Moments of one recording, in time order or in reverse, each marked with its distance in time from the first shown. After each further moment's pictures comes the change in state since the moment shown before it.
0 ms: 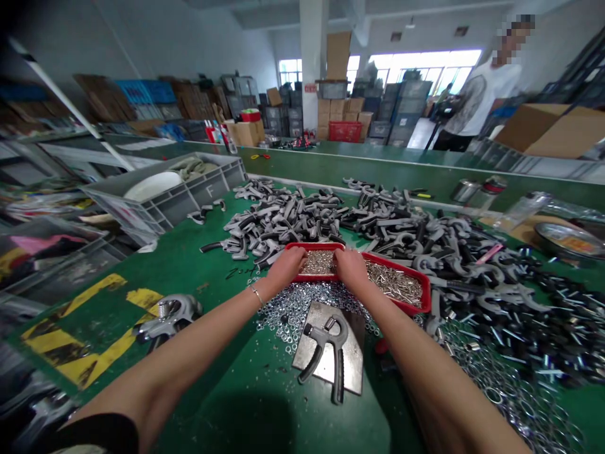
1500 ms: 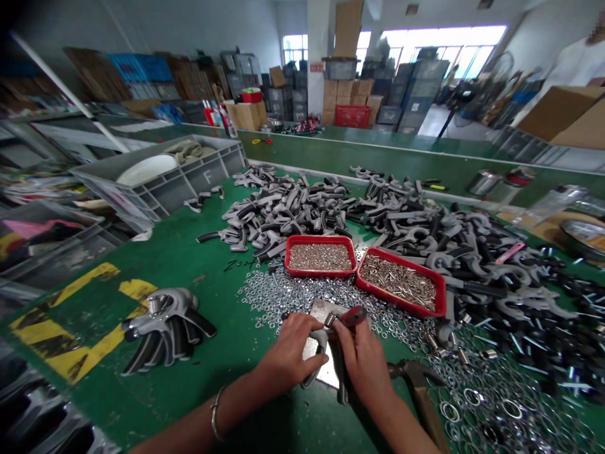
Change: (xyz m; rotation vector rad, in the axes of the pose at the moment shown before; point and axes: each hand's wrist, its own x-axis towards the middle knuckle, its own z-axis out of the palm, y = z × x) left_hand -0.152 0.073 0.030 -0.507 -0.170 -0.064; right_hand -0.173 -0.026 0.025 0.574 0.047 0.189
